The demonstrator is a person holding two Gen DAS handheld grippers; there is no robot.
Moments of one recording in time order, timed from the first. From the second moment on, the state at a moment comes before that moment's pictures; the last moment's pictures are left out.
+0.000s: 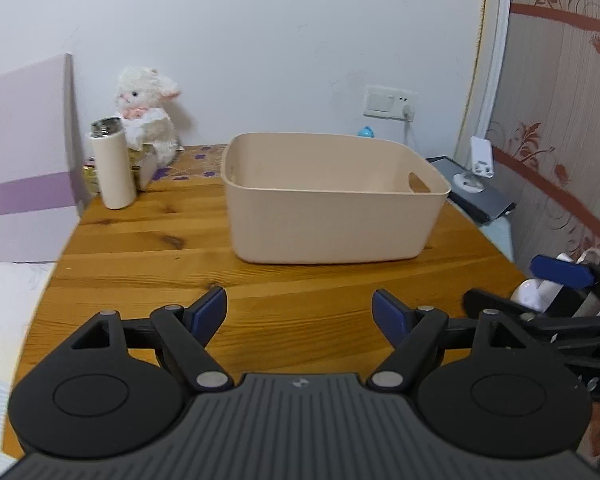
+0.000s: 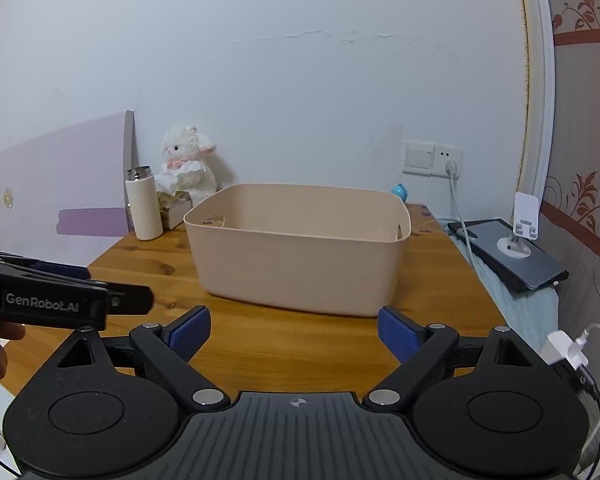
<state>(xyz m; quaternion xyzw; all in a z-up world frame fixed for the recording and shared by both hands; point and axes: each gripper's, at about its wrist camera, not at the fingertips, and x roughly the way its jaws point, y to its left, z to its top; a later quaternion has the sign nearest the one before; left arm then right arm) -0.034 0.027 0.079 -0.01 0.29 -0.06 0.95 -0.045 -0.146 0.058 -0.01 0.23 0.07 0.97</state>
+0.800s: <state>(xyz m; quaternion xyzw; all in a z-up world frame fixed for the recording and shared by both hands) -0.072 0.030 0.076 0.01 0.30 -0.08 0.95 -0.071 -0.151 0.056 0.00 0.24 0.08 0.97</state>
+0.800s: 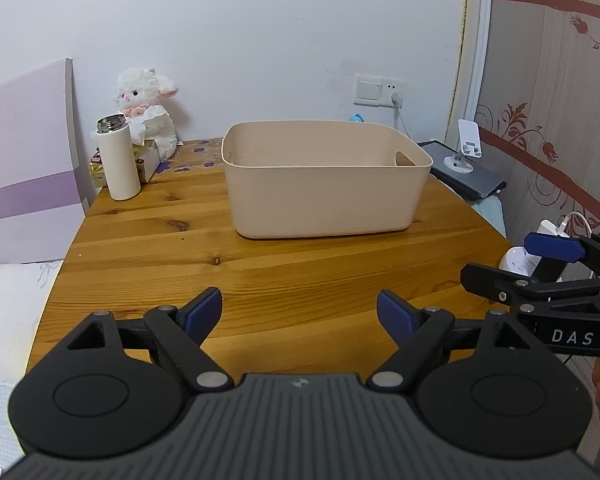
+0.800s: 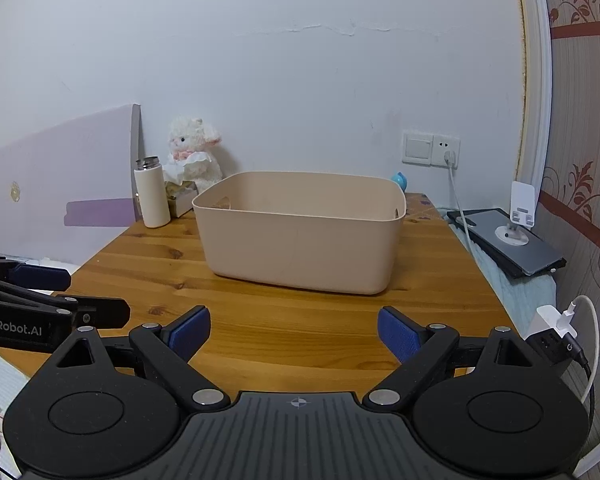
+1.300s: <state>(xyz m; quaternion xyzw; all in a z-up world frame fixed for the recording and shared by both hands) -0.063 0.032 0.078 0.01 0.31 -0.06 0.95 -0.062 -0.153 0.051 0.00 0.25 0.08 0.96</state>
